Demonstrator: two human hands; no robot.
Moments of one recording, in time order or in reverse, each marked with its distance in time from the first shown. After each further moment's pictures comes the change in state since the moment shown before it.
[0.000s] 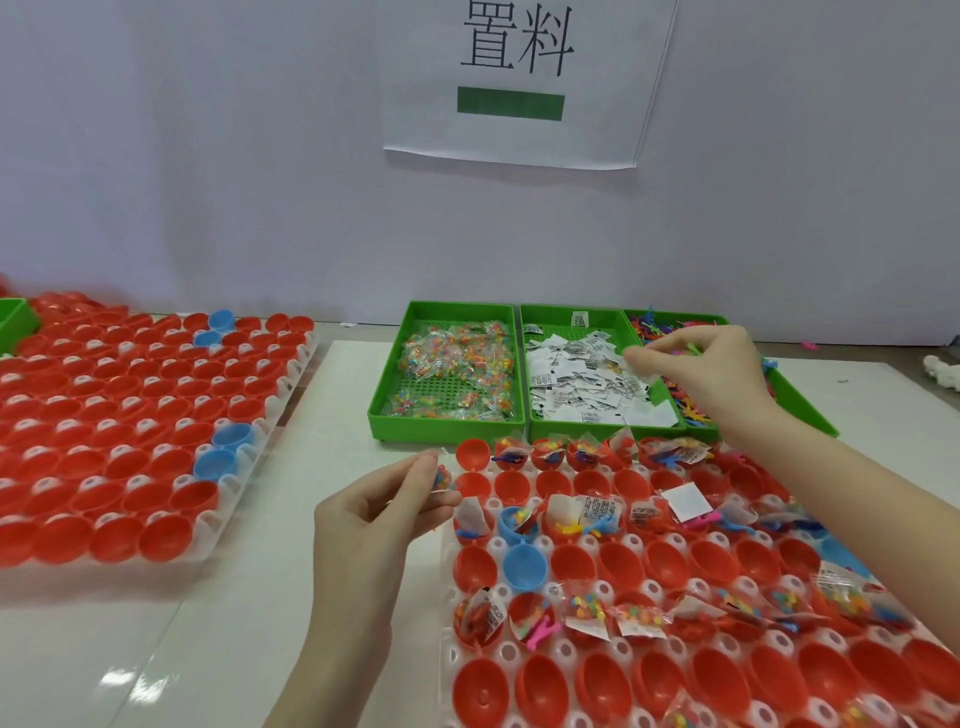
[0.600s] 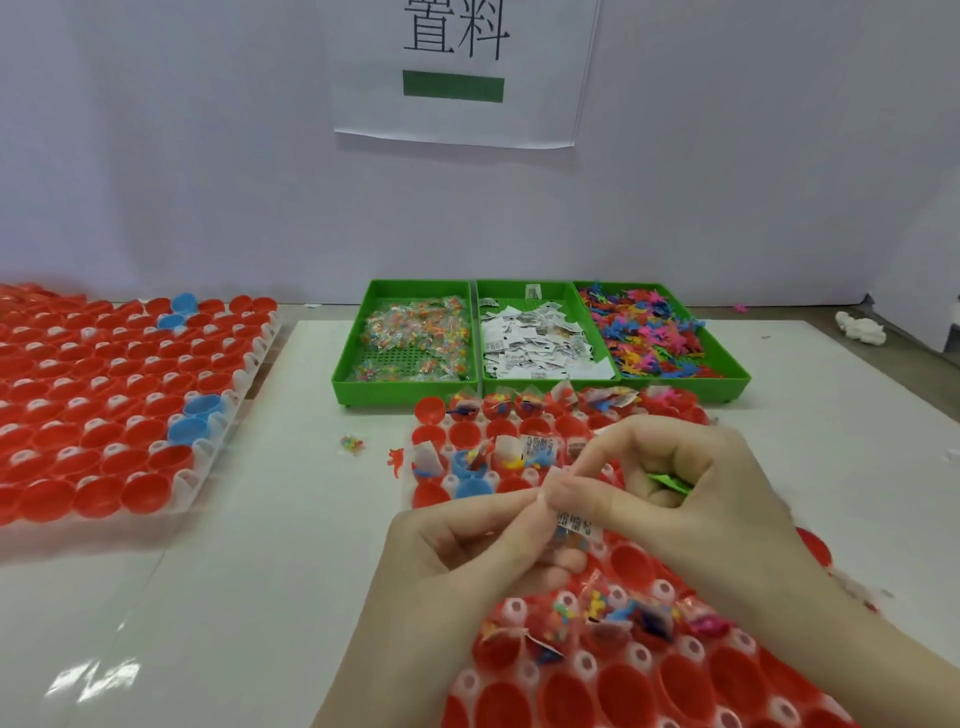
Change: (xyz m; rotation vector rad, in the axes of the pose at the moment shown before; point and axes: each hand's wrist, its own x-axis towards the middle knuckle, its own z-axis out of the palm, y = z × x) left_hand -0.092 0.035 0.025 -0.090 -0.502 -0.170; right_hand -0.165 -0.067 -0.038 0.190 -0.254 -0.156
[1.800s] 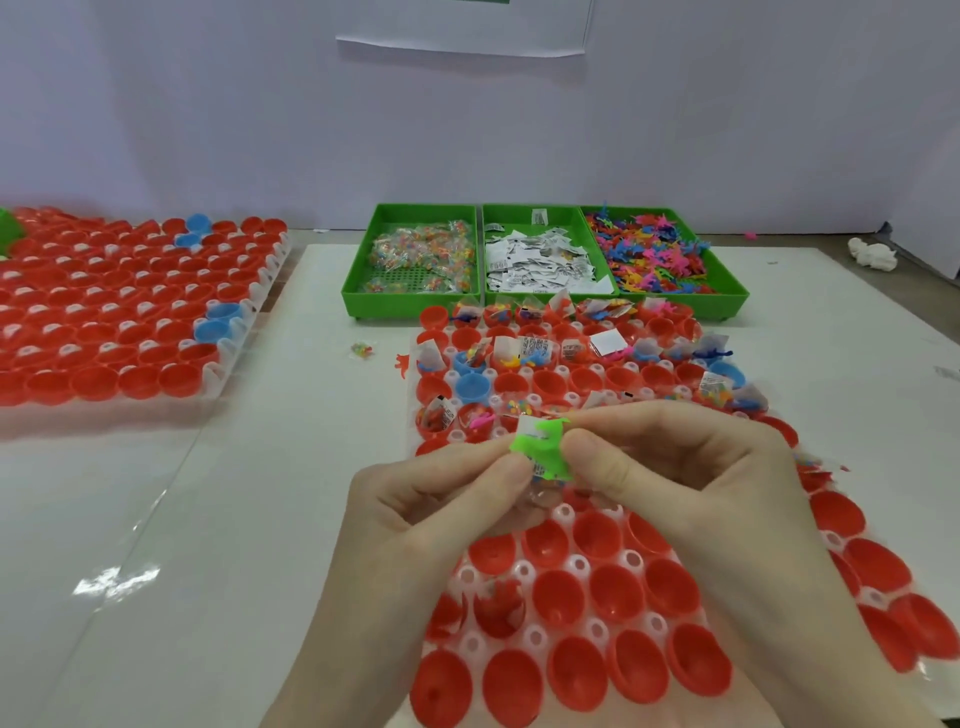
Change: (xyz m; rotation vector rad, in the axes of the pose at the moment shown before) left_hand -0.058 -0.008 0.000 0.057 0.027 0.108; right_hand -0.068 -0.022 0.014 0.399 0.082 0.193
